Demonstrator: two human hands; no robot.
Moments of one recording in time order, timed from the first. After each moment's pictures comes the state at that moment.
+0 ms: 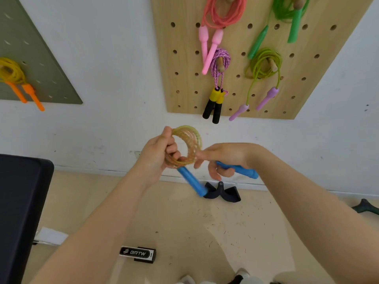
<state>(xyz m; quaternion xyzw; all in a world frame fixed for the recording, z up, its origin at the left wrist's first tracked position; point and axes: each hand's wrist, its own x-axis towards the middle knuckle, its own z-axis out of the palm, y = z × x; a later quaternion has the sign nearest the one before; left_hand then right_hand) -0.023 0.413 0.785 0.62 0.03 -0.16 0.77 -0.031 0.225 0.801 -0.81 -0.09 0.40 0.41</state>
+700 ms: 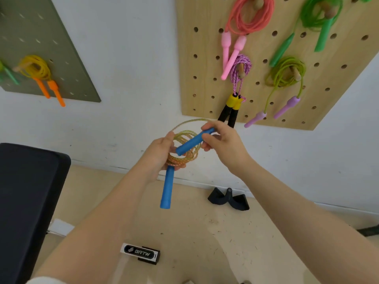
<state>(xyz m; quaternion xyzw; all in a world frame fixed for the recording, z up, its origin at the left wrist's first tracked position) -0.002 0.445 0.783 0.73 0.12 -0.17 0.65 -0.015 0.277 0.796 -0.81 -0.04 -0.06 0.58</state>
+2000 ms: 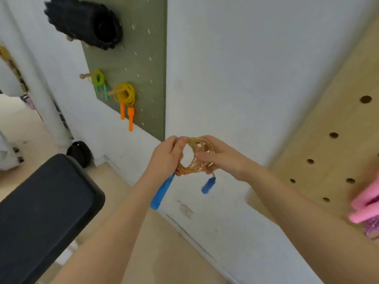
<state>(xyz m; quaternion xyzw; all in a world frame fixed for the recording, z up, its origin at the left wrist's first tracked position) 0.224 0.603 0.822 0.77 0.15 0.18 0.60 0.293 0.461 0.851 -0.78 -0.31 0.28 0.48</state>
